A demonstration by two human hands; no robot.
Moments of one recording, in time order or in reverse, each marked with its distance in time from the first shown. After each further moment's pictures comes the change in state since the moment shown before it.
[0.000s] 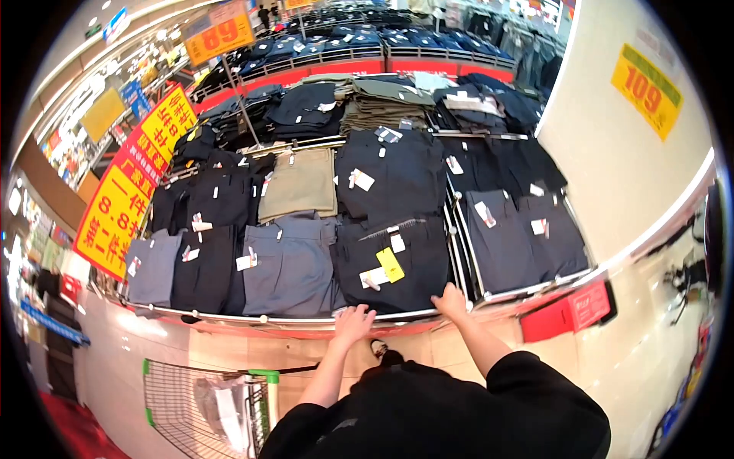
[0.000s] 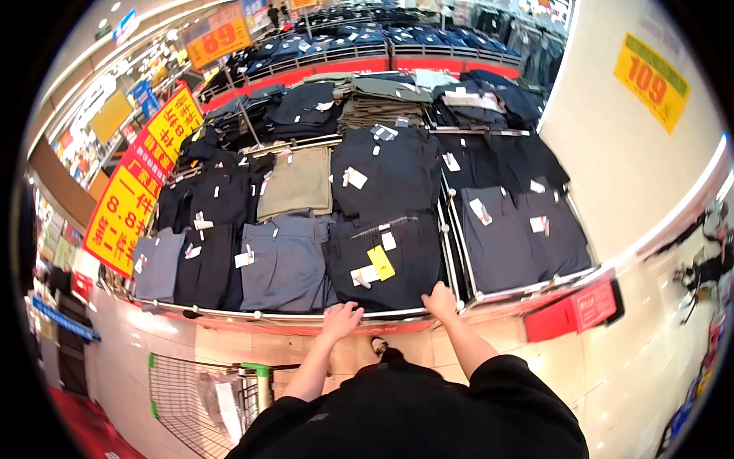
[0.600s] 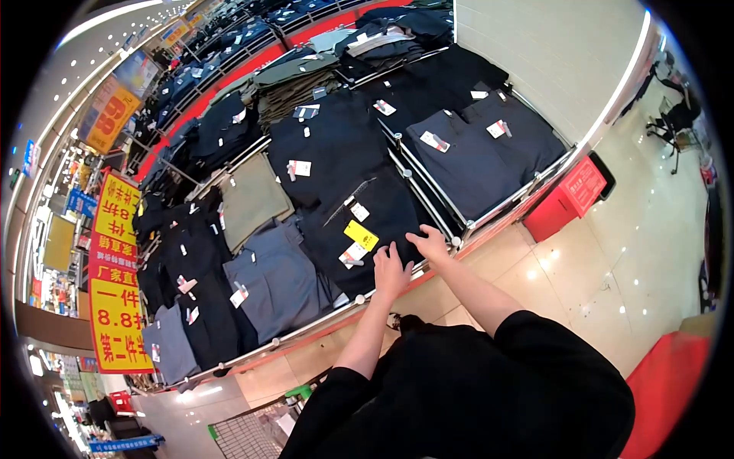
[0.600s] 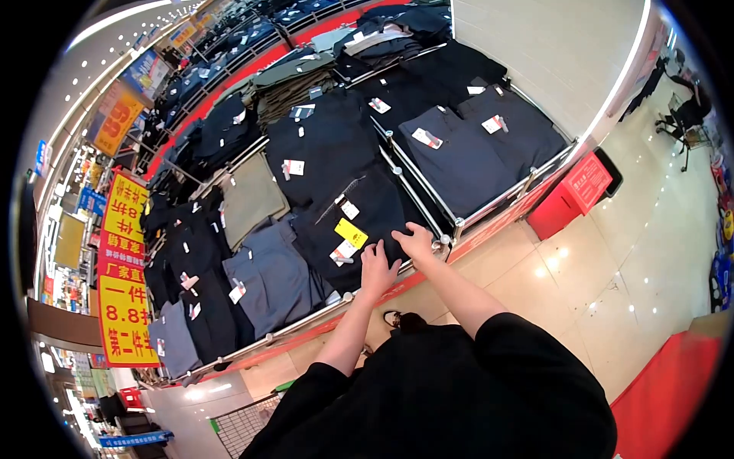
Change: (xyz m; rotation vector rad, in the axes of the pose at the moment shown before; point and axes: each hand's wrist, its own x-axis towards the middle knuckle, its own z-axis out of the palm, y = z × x) left_hand 0.039 0.109 0.038 -0.037 0.139 0.530; right_hand 0.002 -0.033 0.012 0.779 0.303 0.280
